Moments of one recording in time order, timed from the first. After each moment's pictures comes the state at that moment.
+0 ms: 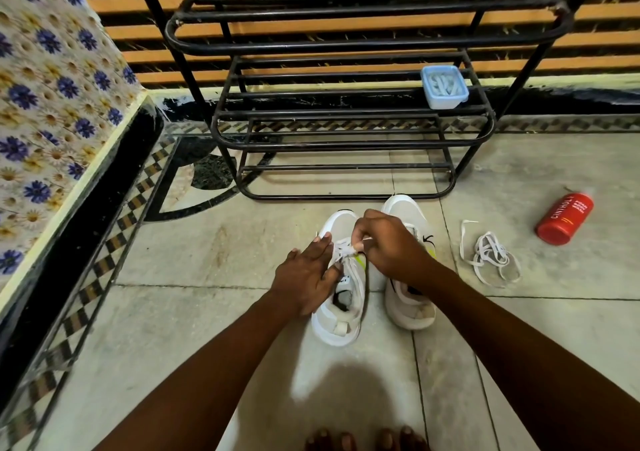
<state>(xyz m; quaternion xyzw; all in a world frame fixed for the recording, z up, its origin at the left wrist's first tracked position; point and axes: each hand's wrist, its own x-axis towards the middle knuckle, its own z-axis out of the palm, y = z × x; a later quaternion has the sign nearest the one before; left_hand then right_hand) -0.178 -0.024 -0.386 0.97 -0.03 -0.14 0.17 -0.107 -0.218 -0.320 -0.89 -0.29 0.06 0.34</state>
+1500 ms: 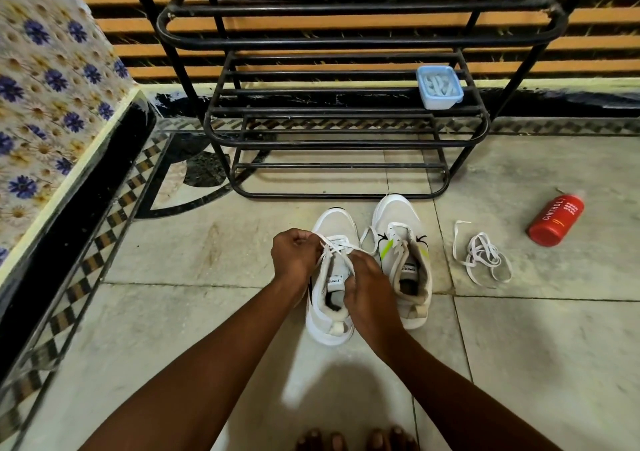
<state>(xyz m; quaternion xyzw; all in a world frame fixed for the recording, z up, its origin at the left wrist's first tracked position) -0.151 -0.048 -0.372 0.70 0.35 0.06 0.62 -0.189 -0.196 -0.386 -0.92 -0.10 0.01 0.37</state>
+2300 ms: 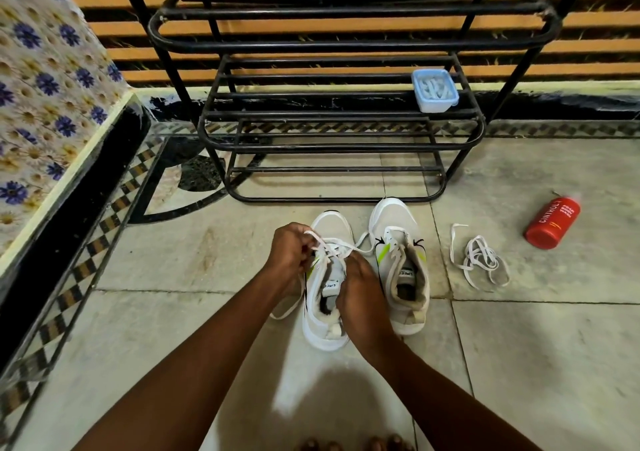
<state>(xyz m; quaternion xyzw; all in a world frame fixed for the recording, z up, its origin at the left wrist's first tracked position) -0.138 -0.038 -0.342 0.65 0.31 -0.06 0.69 -0.181 -0.182 -0.396 -0.94 -0.08 0.03 0.33</state>
